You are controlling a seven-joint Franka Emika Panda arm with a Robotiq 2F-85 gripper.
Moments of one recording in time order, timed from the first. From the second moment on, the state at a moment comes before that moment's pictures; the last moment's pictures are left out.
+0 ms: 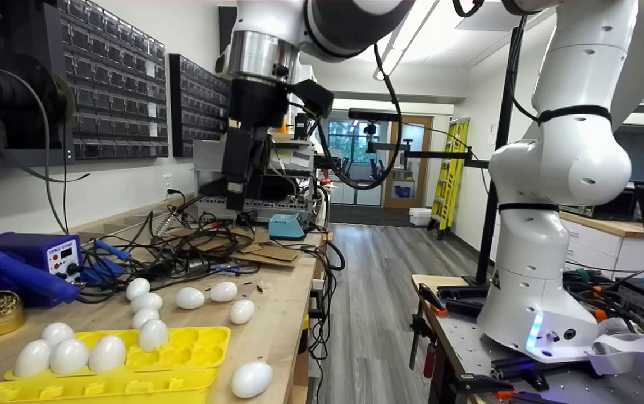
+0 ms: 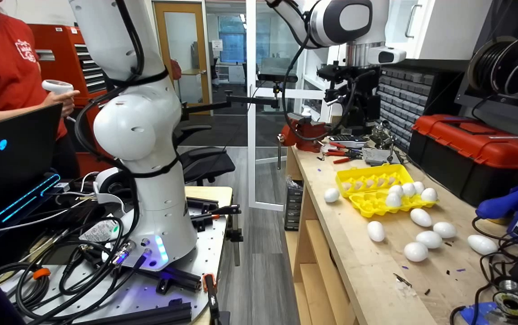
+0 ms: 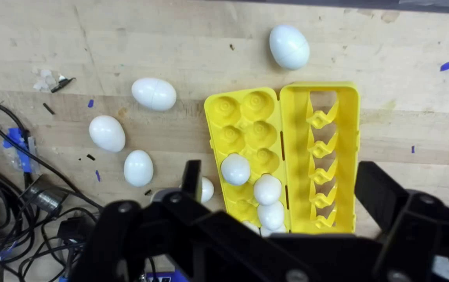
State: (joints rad) arm 0.08 -0.12 0.21 -2.24 -0.04 2.28 0.27
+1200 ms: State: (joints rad) arm 0.10 0.03 0.21 -2.14 -0.11 2.34 0.32
